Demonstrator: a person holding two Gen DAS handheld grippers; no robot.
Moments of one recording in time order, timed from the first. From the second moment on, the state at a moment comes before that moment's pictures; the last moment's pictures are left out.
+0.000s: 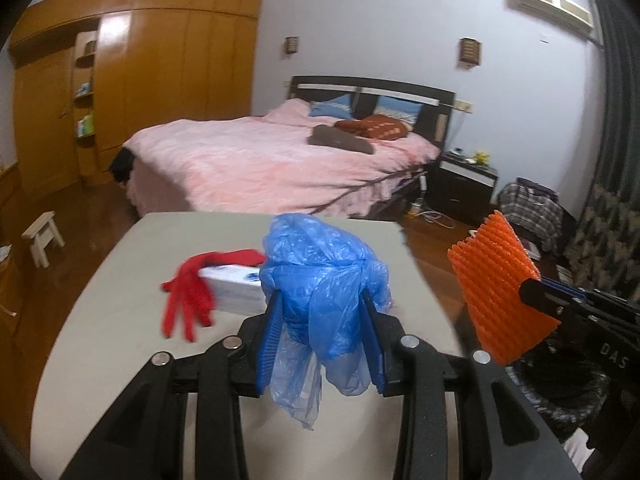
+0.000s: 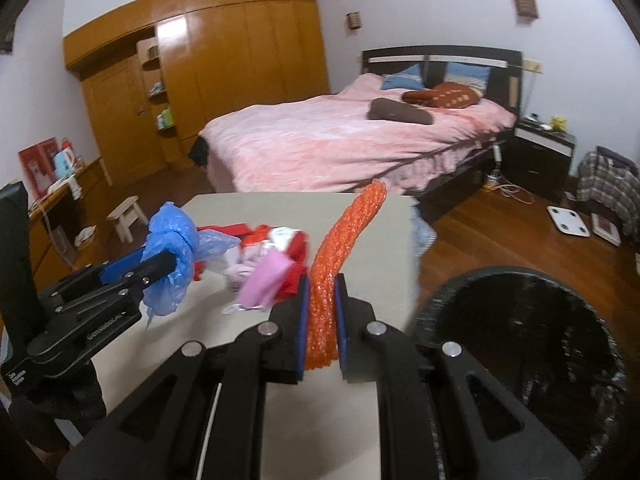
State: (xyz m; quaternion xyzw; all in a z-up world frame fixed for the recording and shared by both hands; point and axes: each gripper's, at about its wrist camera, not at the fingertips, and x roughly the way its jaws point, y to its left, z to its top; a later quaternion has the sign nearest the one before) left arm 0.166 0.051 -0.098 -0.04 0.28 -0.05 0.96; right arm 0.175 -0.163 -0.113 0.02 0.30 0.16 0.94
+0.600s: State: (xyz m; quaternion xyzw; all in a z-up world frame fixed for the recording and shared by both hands) left arm 0.186 -0.097 -0.094 -0.01 0.27 -0.19 0.94; right arm 0.148 -0.304 -0.125 0.05 0.30 0.02 0.95
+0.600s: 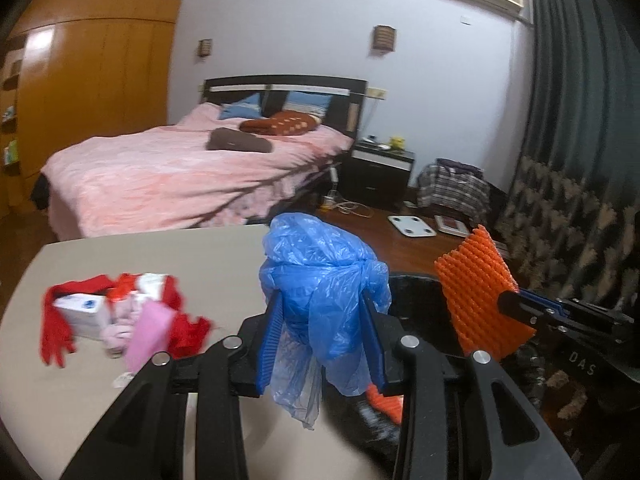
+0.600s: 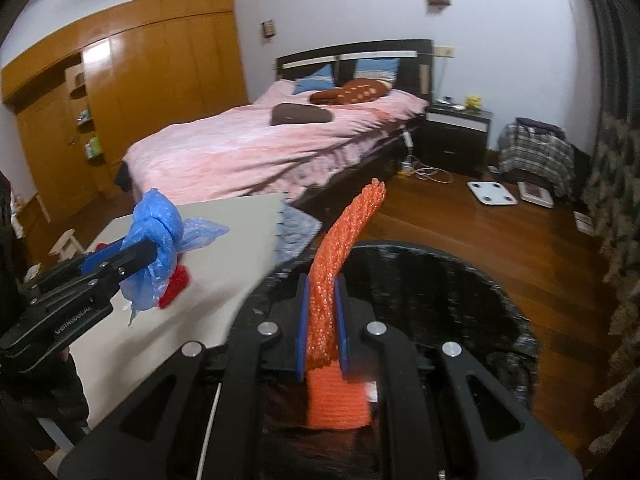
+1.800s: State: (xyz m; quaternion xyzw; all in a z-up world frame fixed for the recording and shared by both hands) left arm 0.204 -0.131 -0.117 -0.02 0.28 -0.22 0.93; right arm 0.131 -0.361 -0.151 0.05 0.30 -0.08 0.95
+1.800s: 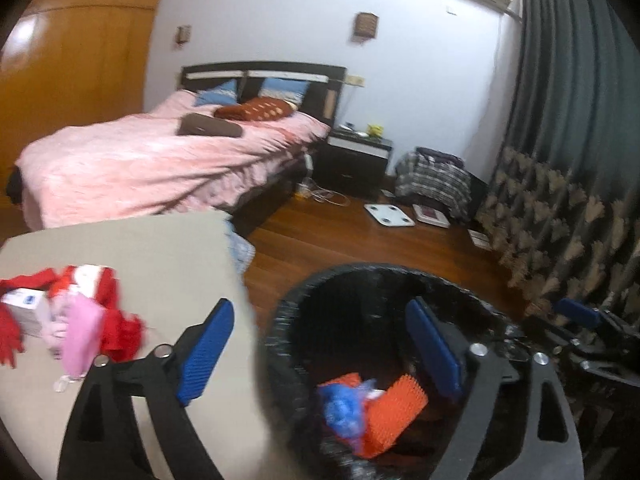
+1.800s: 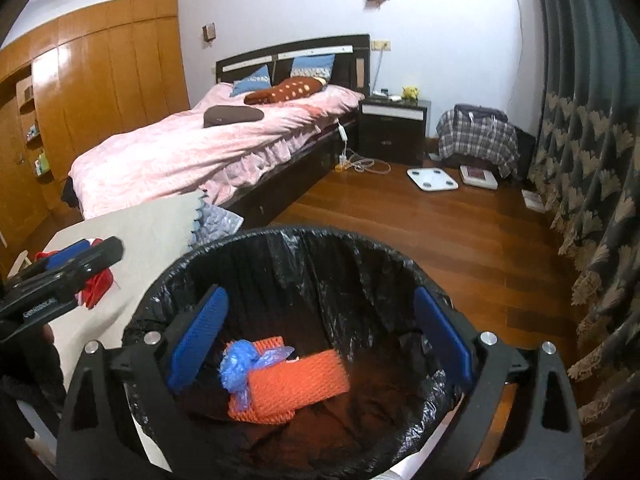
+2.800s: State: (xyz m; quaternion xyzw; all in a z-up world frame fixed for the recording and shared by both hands) left arm 0.185 0.103 -0.124 -0.03 0.27 0.04 0.96; right arm 0.221 -0.155 -0.151 0.00 0.31 0.11 0.94
